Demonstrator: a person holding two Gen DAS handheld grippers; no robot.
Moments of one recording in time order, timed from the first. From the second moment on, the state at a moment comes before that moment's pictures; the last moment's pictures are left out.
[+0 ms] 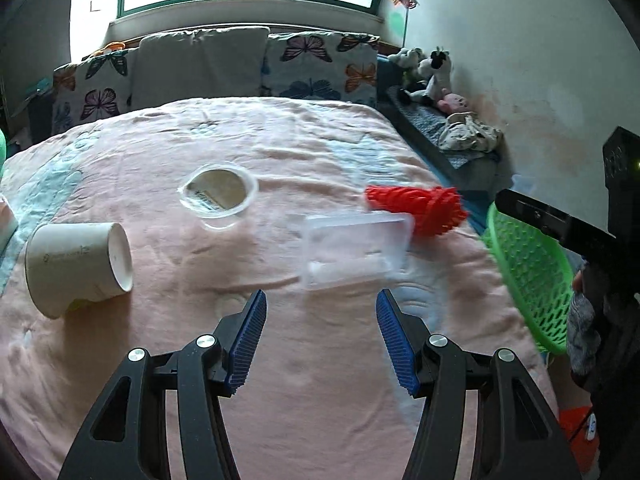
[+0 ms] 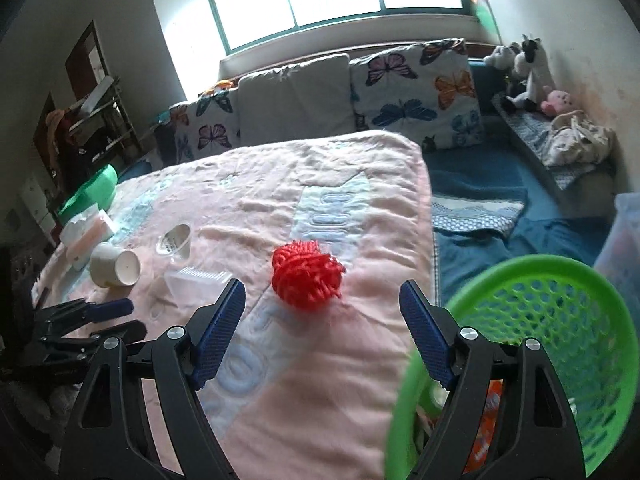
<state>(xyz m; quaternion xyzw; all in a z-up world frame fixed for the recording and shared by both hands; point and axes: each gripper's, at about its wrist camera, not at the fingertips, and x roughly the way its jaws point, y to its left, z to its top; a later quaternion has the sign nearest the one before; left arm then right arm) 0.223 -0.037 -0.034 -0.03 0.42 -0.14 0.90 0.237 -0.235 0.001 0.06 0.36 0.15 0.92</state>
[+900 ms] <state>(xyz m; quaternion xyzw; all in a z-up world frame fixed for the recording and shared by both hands) 0.280 -0.042 -0.070 -0.02 0.45 -0.18 0.87 0.261 -0.222 -0.025 0.10 0.39 0.17 0.90</state>
